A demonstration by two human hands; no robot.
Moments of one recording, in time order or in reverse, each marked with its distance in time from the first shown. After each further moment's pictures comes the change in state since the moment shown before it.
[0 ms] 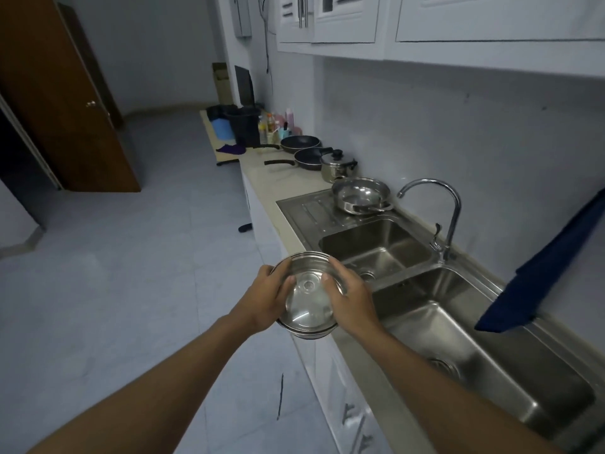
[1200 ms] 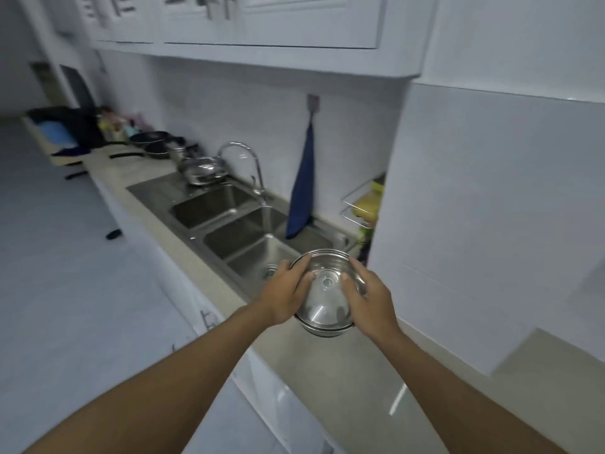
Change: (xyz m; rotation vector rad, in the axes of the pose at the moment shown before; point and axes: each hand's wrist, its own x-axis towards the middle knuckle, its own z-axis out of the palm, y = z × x) left_hand -0.301 0.347 0.267 -0.109 -0.293 0.405; right_hand -0.472 0.025 -0.371 -0.108 0.480 0.197
